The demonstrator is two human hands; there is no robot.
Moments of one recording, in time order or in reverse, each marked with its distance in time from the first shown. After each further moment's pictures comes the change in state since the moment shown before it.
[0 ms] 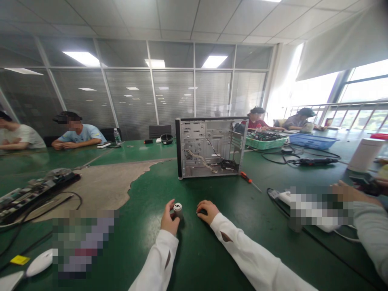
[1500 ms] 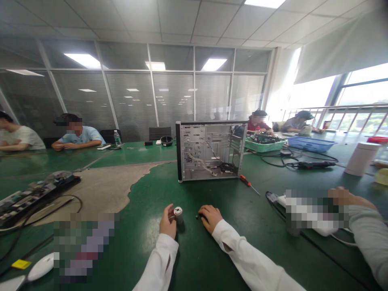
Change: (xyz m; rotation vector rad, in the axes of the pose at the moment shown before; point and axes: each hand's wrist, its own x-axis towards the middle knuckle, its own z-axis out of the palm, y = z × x) left_hand 0.002 -0.001 -0.003 -0.035 0.076 -0.081; right_hand -0.015 -0.010 -0.011 -0.300 -0.048 -0.047
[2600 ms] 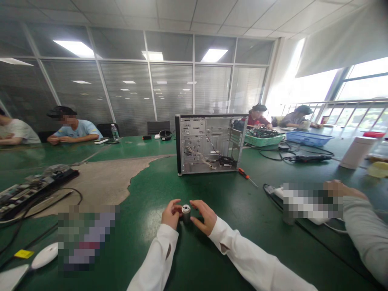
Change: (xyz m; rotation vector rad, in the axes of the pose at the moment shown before) left_hand -0.007 0.008 0.006 -0.099 -0.220 -0.081; right_hand -0.014 -0.043 -0.015 0.389 0.196 -0.261
